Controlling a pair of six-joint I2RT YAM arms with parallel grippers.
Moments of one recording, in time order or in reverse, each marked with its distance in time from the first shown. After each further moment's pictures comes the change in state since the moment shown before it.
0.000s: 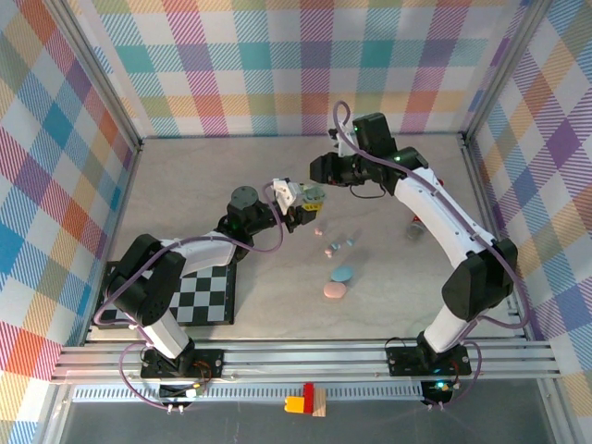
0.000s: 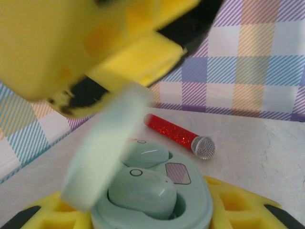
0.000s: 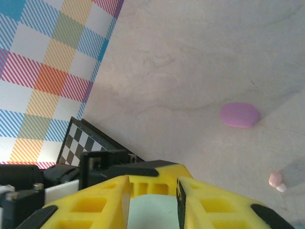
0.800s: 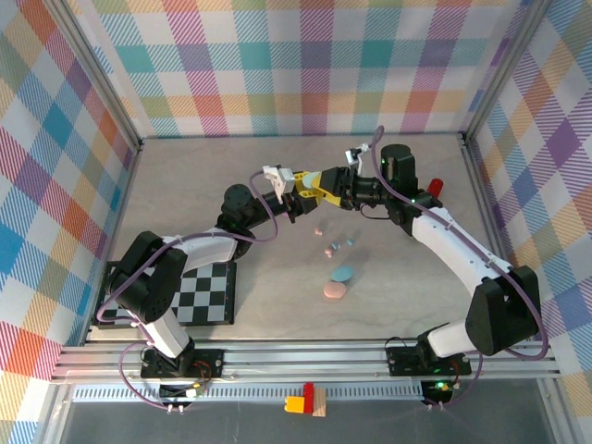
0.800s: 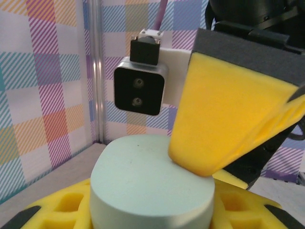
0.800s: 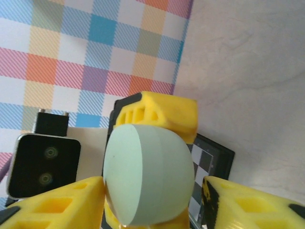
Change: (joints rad) left arm 0.006 0.023 0.042 0.225 0.051 -0.264; right arm -0.069 -0.239 -0.526 0.674 -0.327 0.546
